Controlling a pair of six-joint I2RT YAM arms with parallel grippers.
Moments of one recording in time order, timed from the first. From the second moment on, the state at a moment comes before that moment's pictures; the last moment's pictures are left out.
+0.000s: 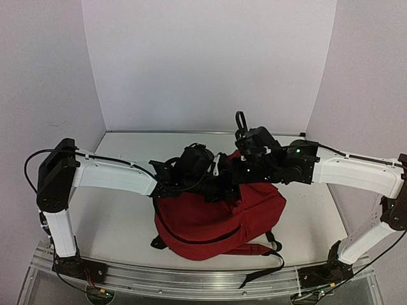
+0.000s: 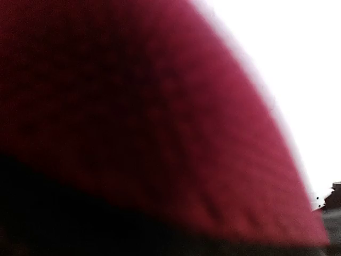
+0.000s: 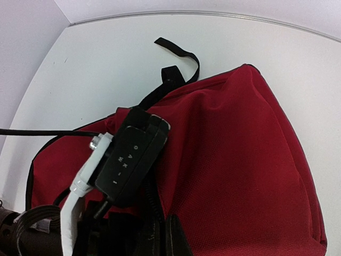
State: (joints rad) left arm -1.10 1.90 1.32 0.11 0.25 -1.08; right arm 1.04 1.49 1.28 -0.58 0.41 0.68
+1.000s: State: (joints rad) left arm -0.87 1.35 1.10 -0.32 0.00 -0.97; right arm 1.06 1.52 1.25 -0.52 0.26 0.71
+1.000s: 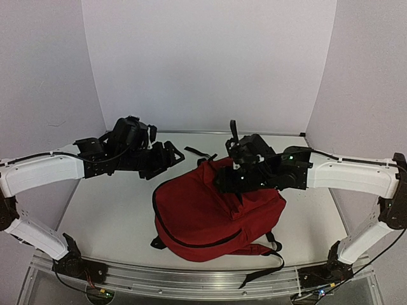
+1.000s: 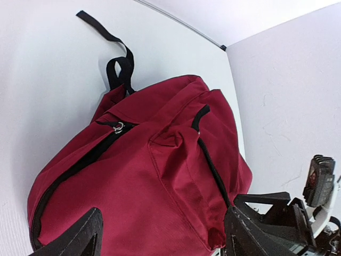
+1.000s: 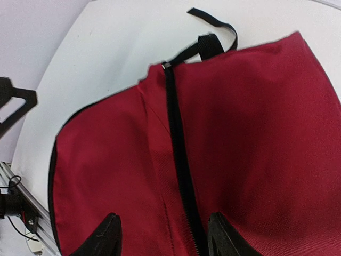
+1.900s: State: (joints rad) left arm -0.71 1.78 1.39 -0.47 0.32 -0.50; right arm 0.79 1.86 1.58 -0.49 0.02 0.47
